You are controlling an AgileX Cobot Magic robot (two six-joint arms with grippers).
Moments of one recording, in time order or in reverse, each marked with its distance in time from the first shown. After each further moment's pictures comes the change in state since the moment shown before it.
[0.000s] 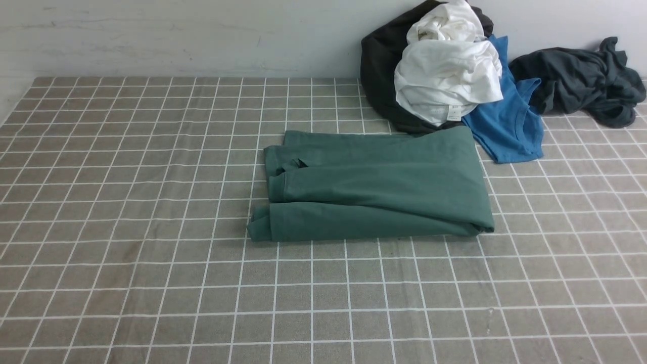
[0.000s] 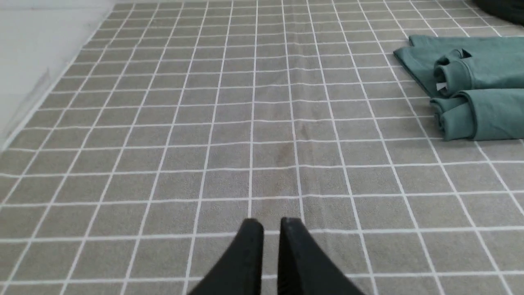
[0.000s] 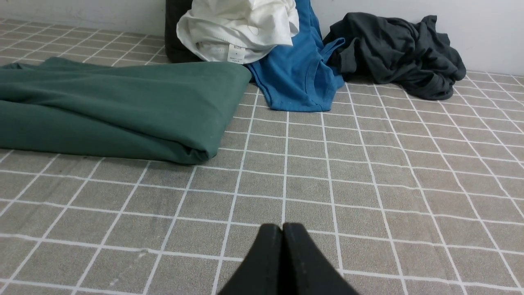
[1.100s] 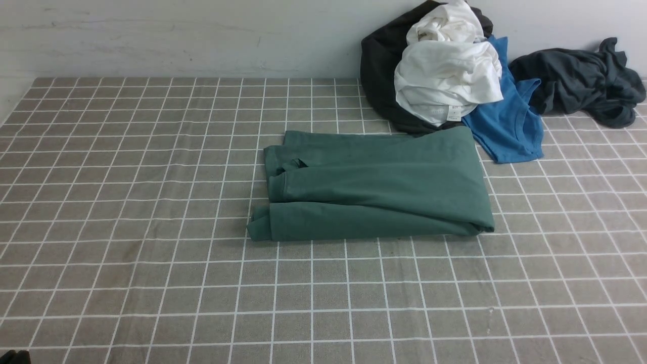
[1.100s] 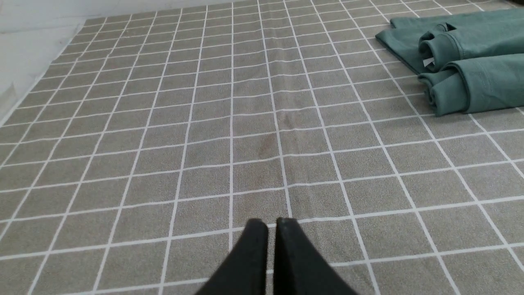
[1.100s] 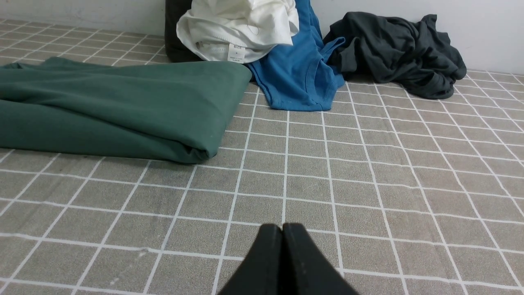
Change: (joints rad) right arm 0.000 0.000 -0.001 0.001 0.002 0.000; left arm 0.000 0.000 0.139 -0.123 -0.144 0.161
